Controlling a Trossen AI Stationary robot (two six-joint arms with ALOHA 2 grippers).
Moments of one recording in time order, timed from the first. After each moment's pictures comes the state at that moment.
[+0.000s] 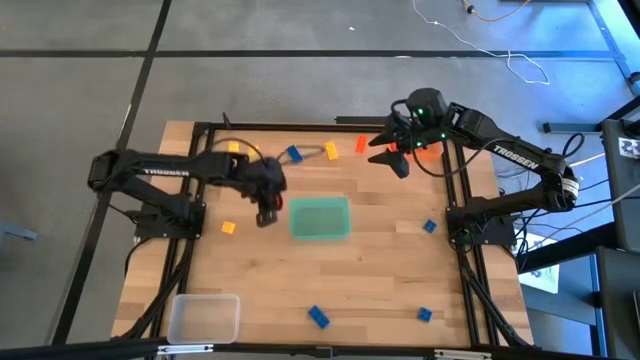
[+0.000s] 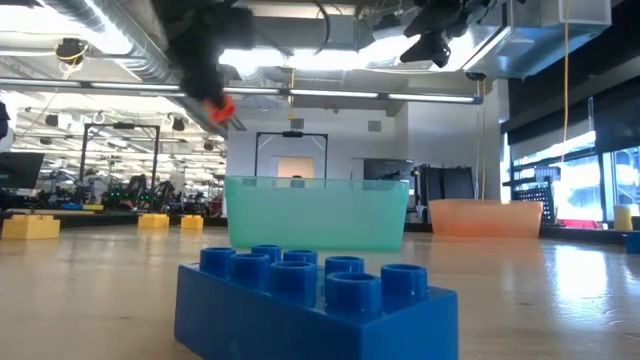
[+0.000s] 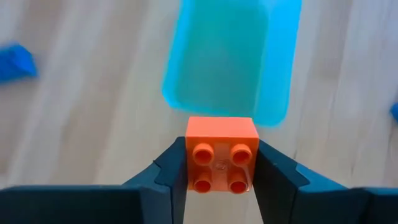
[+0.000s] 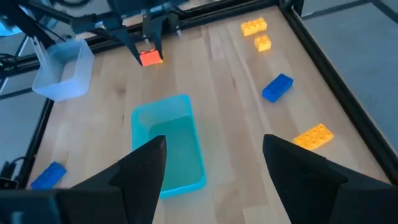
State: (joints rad) left arm 0.13 1.30 1.07 -0.75 0.04 -0.20; right arm -0.51 1.25 1.29 -0.71 -0.44 -0.07
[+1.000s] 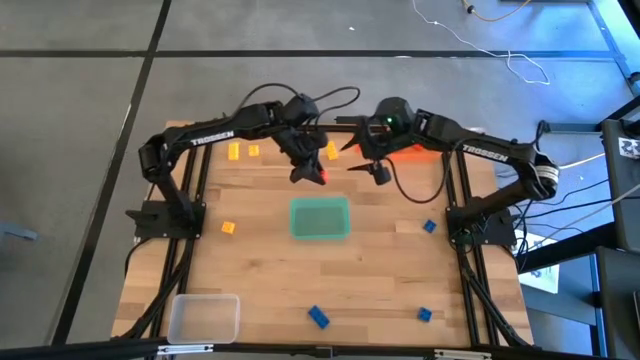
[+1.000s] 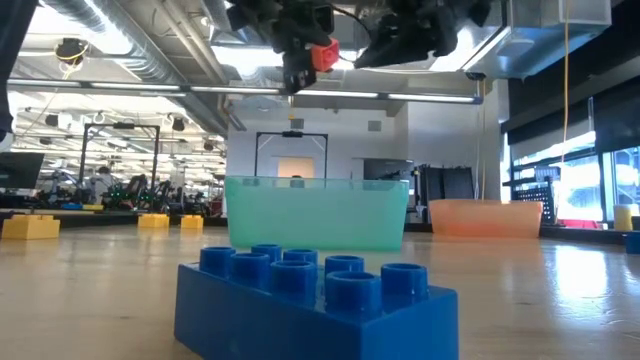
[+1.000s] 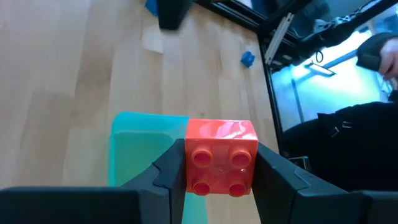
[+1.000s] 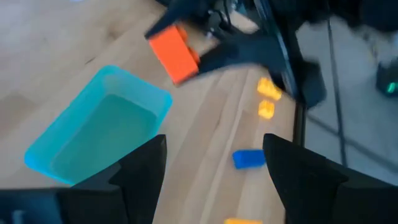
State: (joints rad) left arm 0.42 1.73 1.61 -0.72 0.75 -0.05; right arm -0.41 1.44 1.29 -0.49 -0.44 -0.79
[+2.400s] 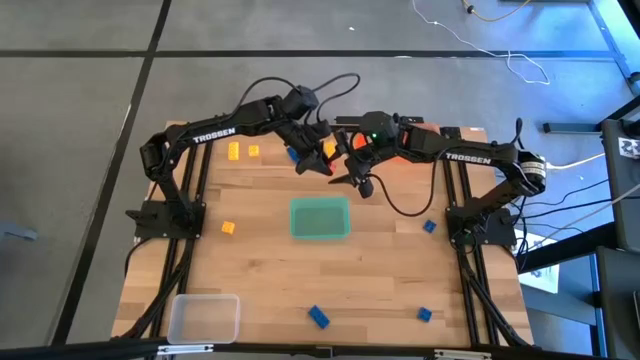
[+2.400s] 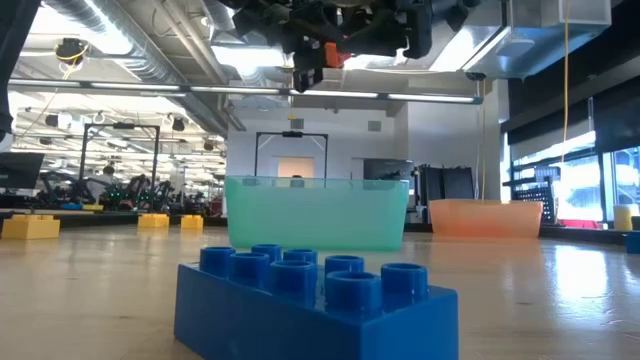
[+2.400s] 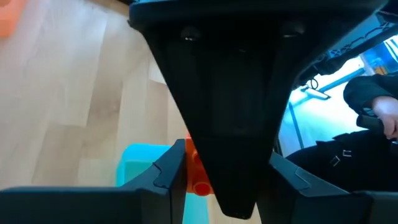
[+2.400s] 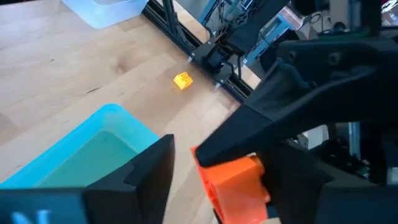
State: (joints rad) left arm 0.44 1.73 1.61 -0.59 0.78 -0.12; right arm -0.29 1.53 1.29 -0.27 -0.47 -0.87
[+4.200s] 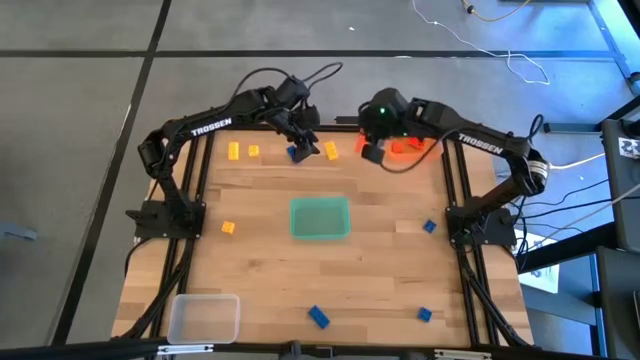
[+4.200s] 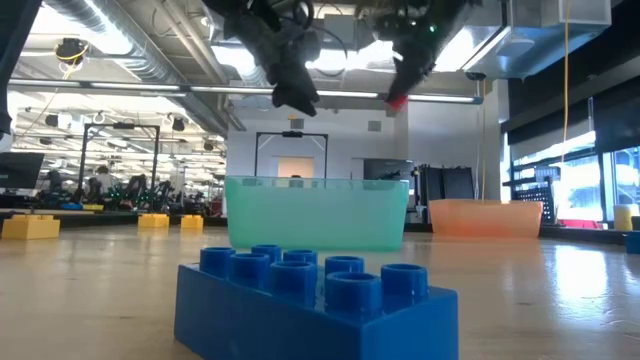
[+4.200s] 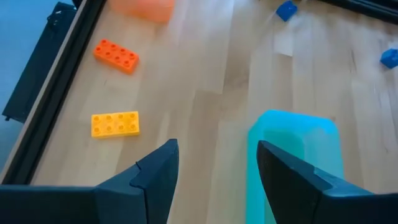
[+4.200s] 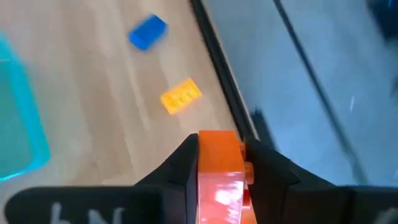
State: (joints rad) left arm 0.55 1.73 1.61 -0.73 0.40 0.17; right arm -0.48 1.52 1.48 -0.84 0.16 -0.25
